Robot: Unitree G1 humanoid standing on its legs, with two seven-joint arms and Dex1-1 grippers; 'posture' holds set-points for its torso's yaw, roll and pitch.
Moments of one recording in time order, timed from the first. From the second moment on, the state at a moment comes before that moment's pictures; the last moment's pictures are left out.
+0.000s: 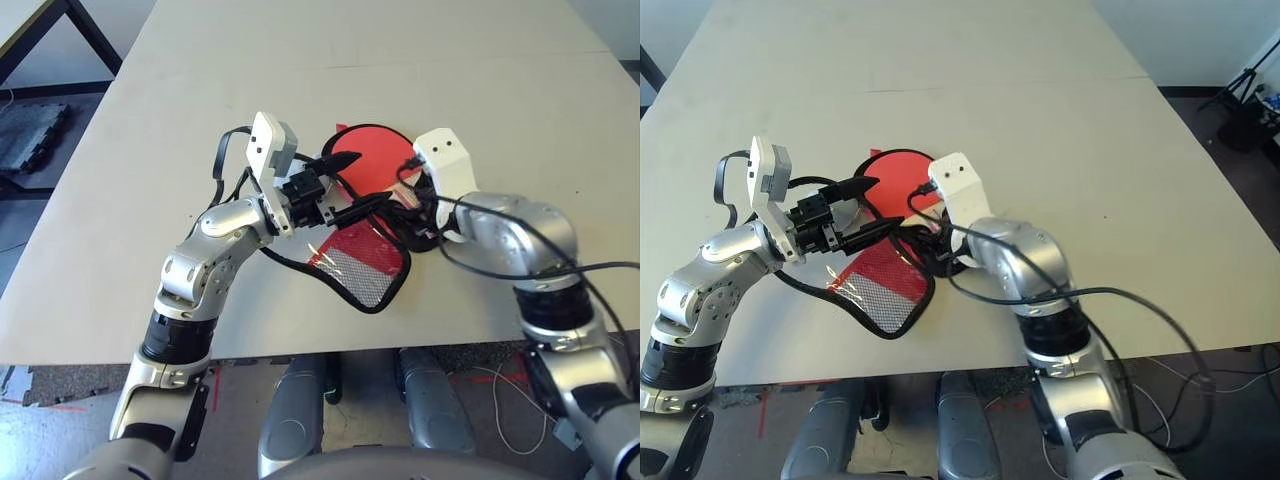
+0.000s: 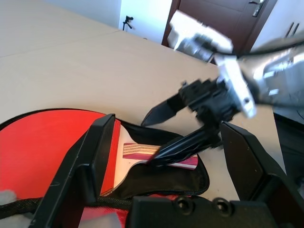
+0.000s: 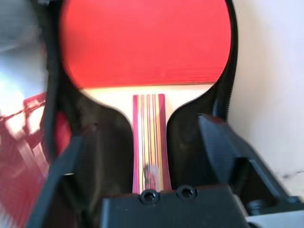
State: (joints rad) left arm -0.48 0.41 -0.05 -0.28 -0.56 0.53 -0.73; right arm -0.76 -0.51 0.10 -0.33 0.33 1.44 0.47
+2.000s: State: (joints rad) left arm -0.24 0.87 0.13 -0.63 -0.70 0.74 -0.85; right arm -0.54 -0.80 0.05 -0.22 0.50 0.76 1.10
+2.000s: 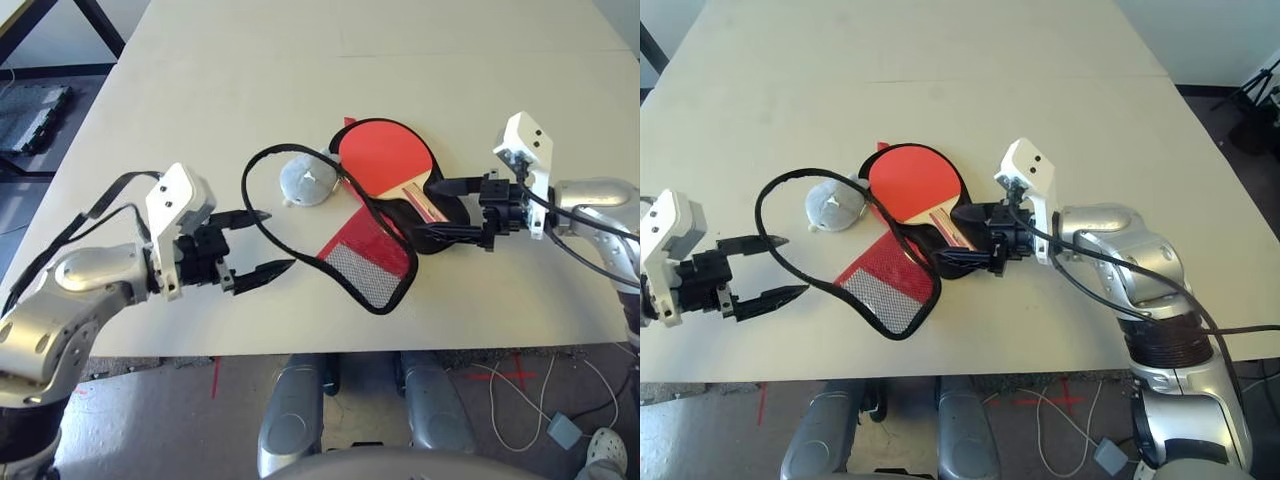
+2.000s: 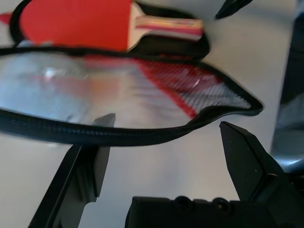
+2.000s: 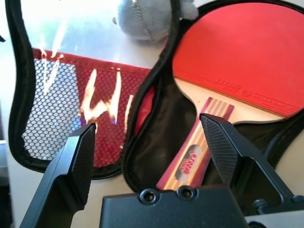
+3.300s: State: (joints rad) left arm -0.62 0.36 -0.13 -0.20 -0.37 0.34 -0.75; right arm -0.65 -0.91 -0.05 0.29 0.46 0.76 1.13
